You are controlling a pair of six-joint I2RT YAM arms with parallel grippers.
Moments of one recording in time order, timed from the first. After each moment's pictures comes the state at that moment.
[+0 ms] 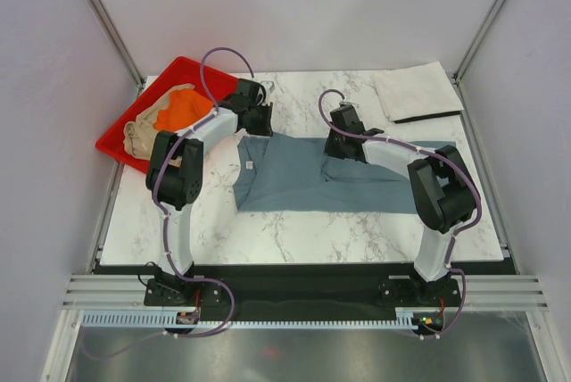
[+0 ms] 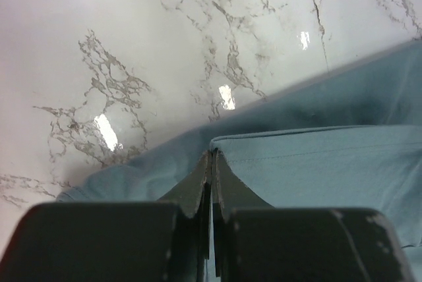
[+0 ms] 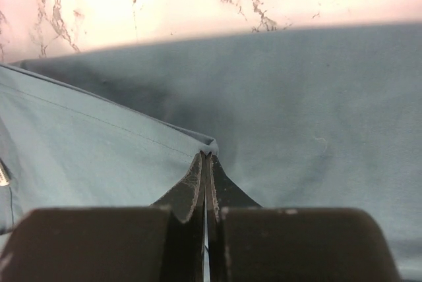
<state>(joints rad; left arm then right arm) -0.35 2.11 1.60 -0.36 0.19 -0.16 0.46 1.87 1.20 -0.18 0.11 0.64</state>
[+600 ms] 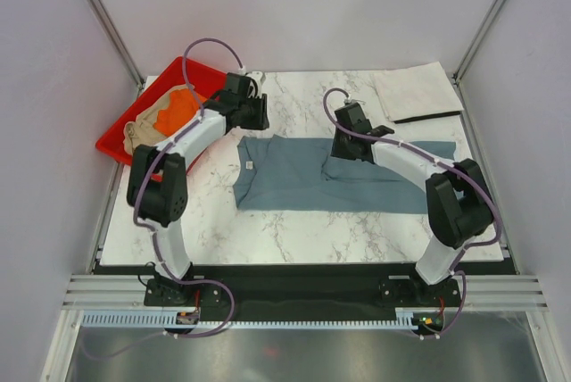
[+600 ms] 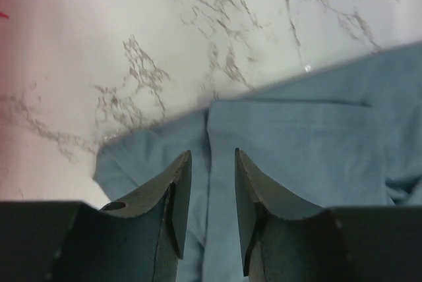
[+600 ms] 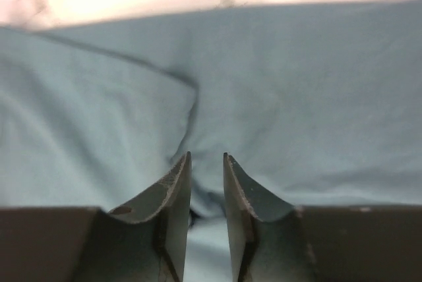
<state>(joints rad) -0.35 1.96 1.55 -0.36 0.13 -0.17 0.47 1.75 1.21 -0.36 0.20 0.58</state>
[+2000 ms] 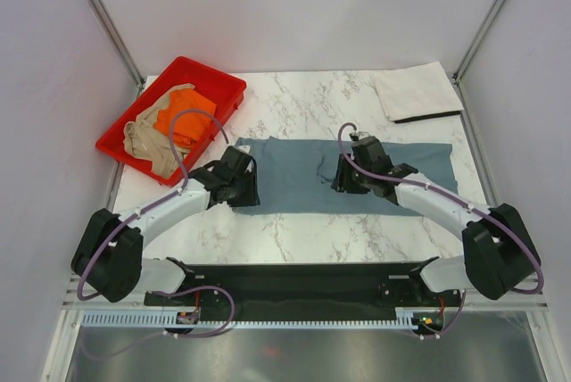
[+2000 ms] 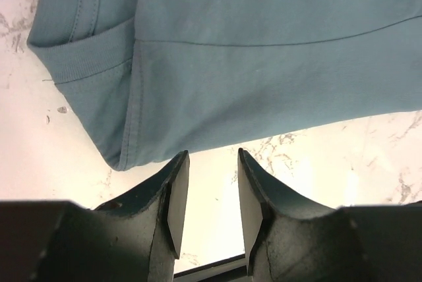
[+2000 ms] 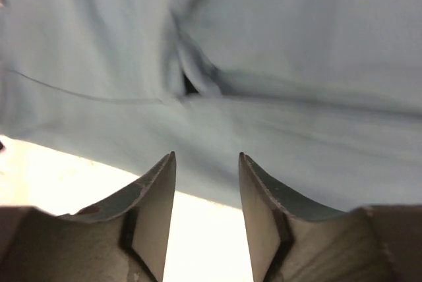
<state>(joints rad) -0.57 1.34 0.78 -0.47 -0.02 -0.55 0.52 1.36 0.78 -0.29 -0.02 0.55</state>
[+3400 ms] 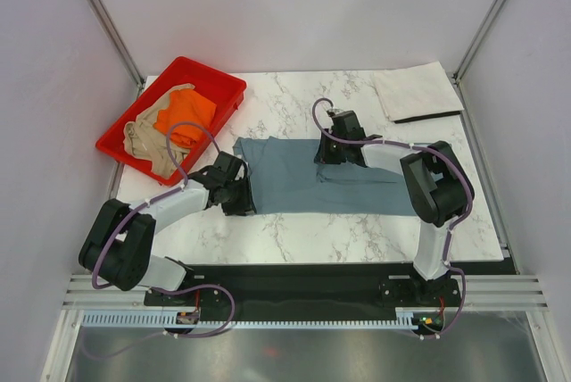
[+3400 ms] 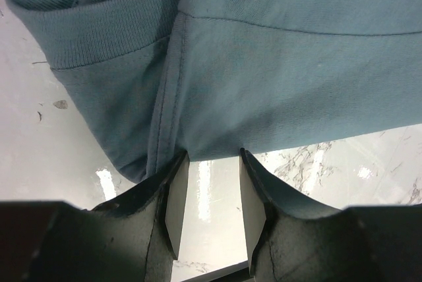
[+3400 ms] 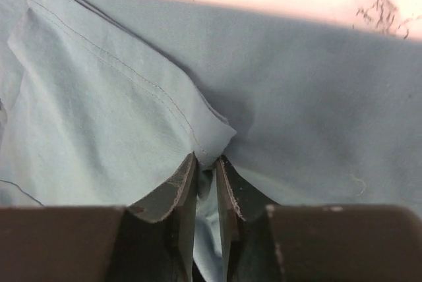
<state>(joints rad) -0.46 1.41 0.68 -0.39 0.11 -0.57 0.44 1.93 1.15 -0.04 -0.16 0.48</state>
